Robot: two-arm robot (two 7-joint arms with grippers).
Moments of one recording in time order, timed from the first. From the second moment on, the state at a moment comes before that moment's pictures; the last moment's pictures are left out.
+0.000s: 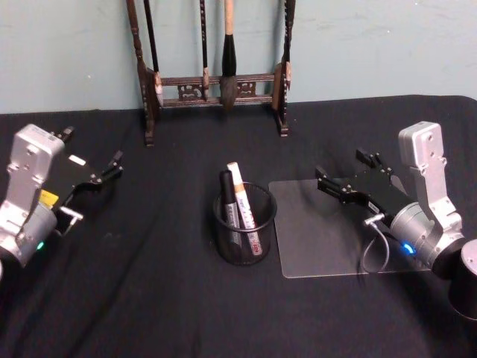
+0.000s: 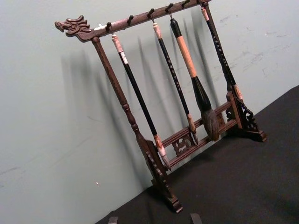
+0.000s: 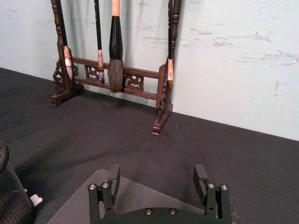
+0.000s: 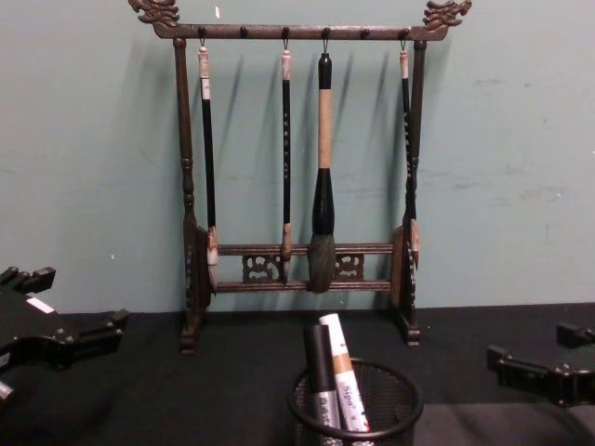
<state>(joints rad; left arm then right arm) -0.20 0.60 0.45 -1.41 -0.25 -0.12 0.03 0.14 0.32 -0.24 -1.39 0.22 0.01 0.26</state>
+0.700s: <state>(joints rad) -0.20 0.60 0.45 -1.41 -0.25 -0.12 0.03 0.14 0.32 -0.24 -1.39 0.22 0.01 0.26</state>
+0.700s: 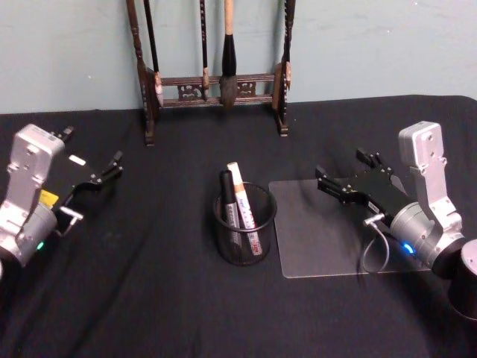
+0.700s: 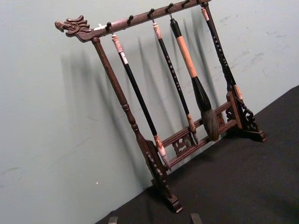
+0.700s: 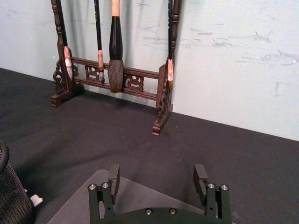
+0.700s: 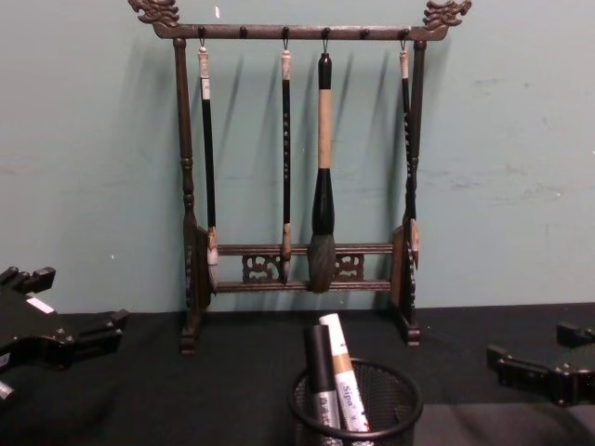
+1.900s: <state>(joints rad) -0.20 0.60 0.45 -1.41 -0.25 -0.12 0.03 0.14 0.32 -0.24 -1.39 0.22 0.01 0.26</state>
